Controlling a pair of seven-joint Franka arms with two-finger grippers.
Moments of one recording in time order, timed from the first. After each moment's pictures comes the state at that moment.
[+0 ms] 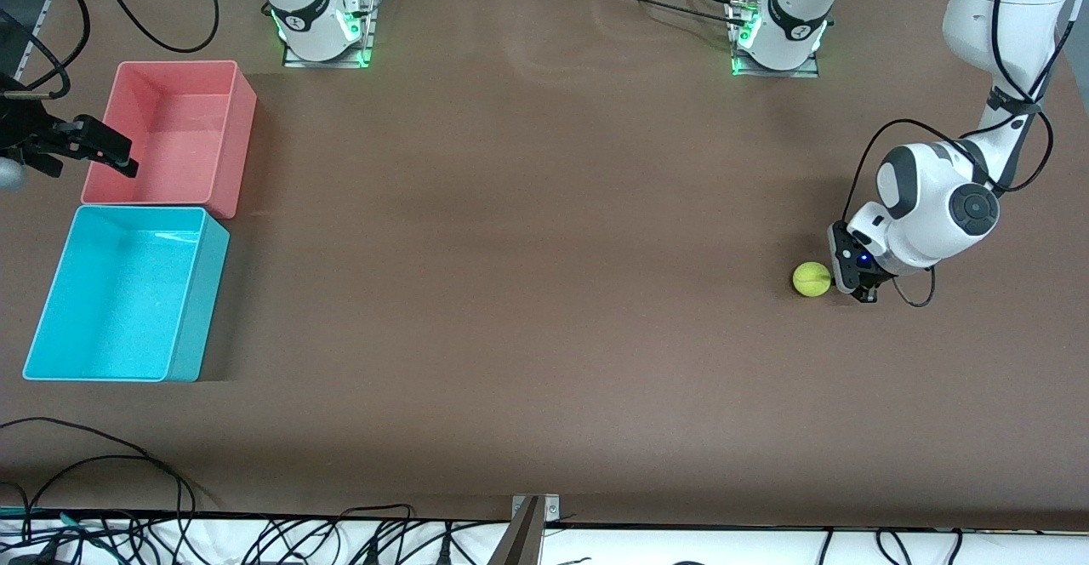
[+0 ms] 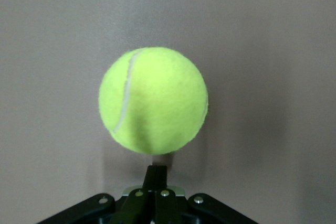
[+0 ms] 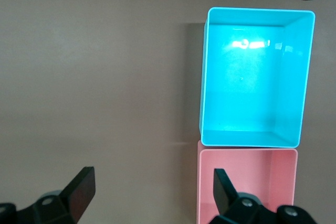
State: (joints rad) left arm 0.16 0.47 -0.04 -2.14 0.00 2.61 1.63; right arm 0.01 0.02 -0.04 -1.61 -0.01 1.64 -0.04
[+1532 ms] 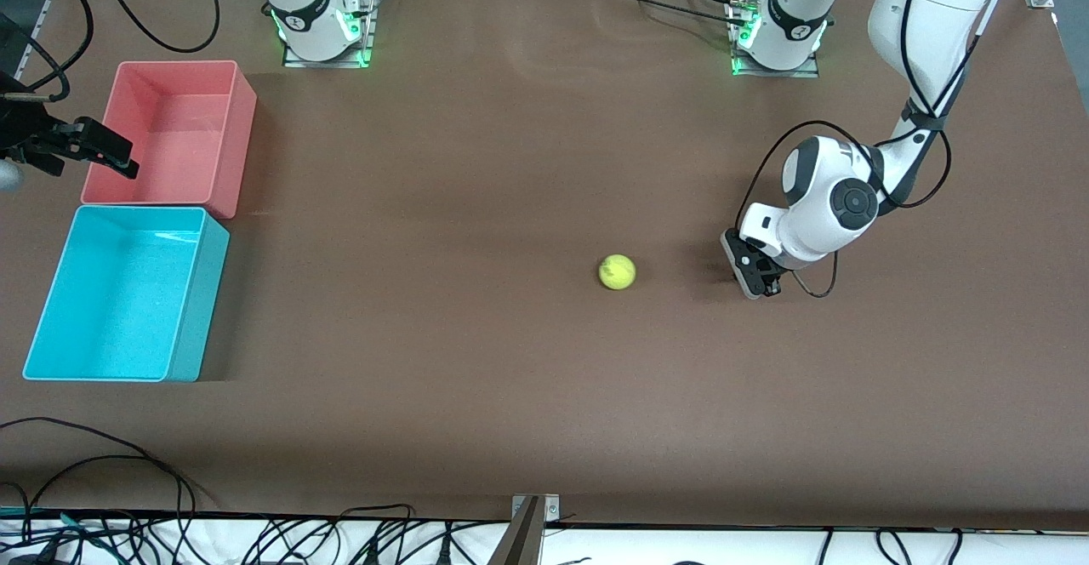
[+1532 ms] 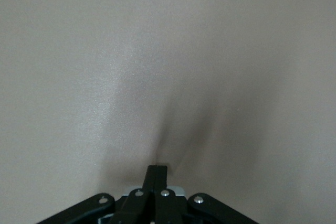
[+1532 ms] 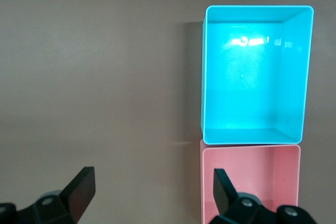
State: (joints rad) left arm 0.02 0.49 -0.22 -2.14 -0.04 2.63 1.05; right arm 0.01 0.02 -0.03 -1.61 -0.01 1.64 0.00
